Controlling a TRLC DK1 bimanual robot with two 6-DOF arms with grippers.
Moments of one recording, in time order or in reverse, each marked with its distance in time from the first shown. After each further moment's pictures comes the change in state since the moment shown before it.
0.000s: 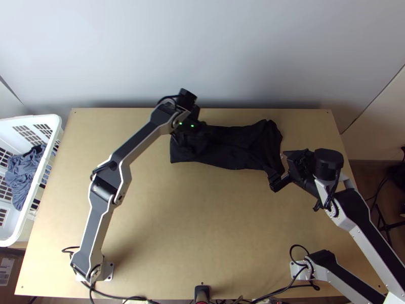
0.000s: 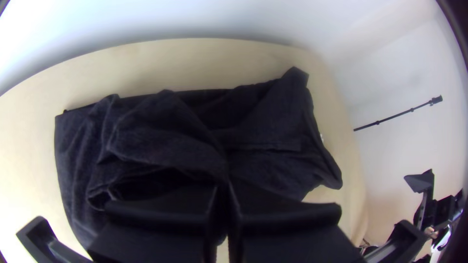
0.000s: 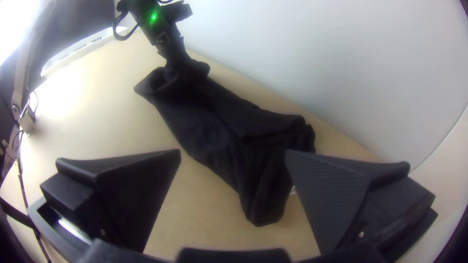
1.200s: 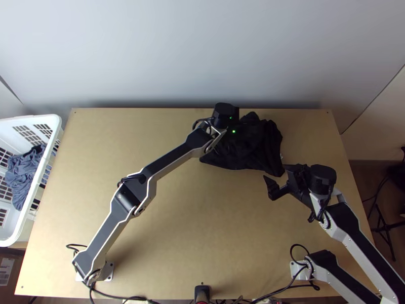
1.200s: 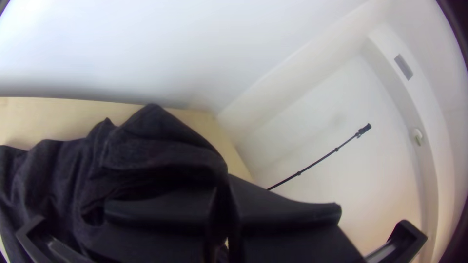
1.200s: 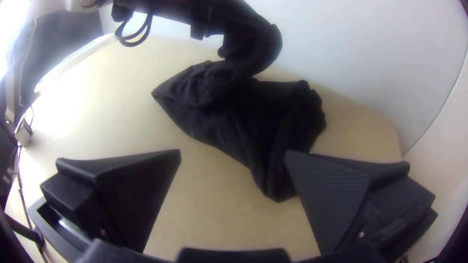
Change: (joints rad) left arm -0.240 0.114 0.047 0.737 -0.004 -0.384; right arm -0.027 -0.064 -0.244 0.175 0.000 0.127
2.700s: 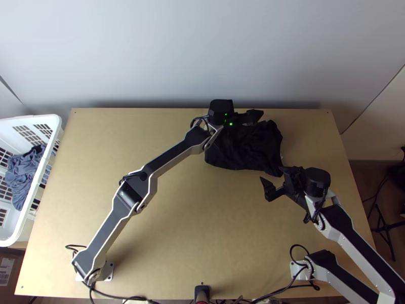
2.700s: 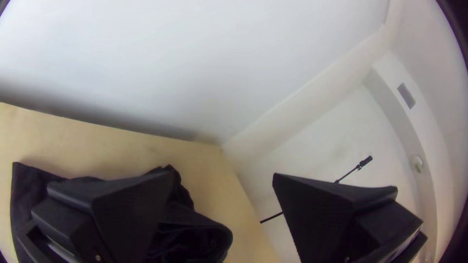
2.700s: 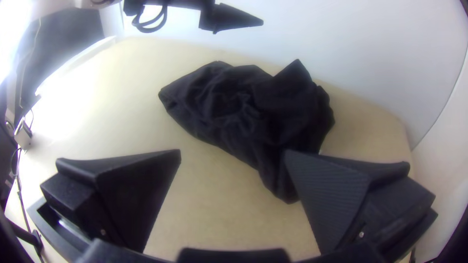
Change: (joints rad) left arm 0.045 0.060 0.053 0.103 -0.088 -0.082; right arm 0.021 0.035 -0.072 0.126 0.000 0.037
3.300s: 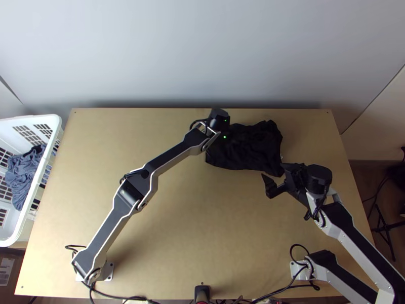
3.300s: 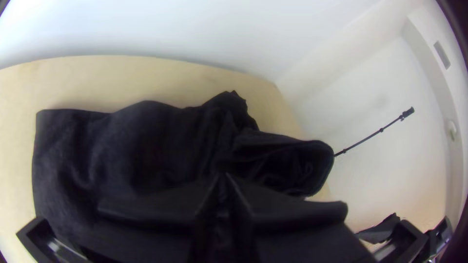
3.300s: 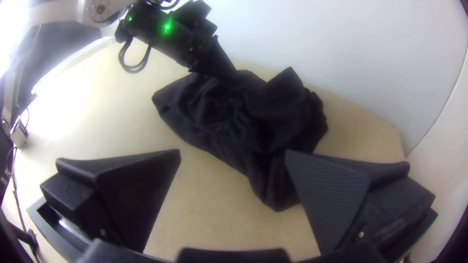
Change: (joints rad) left arm 0.015 0.023 -0.055 -0.297 0.059 0.209; right arm -0.024 0.024 0.025 0.013 0.000 -0.034
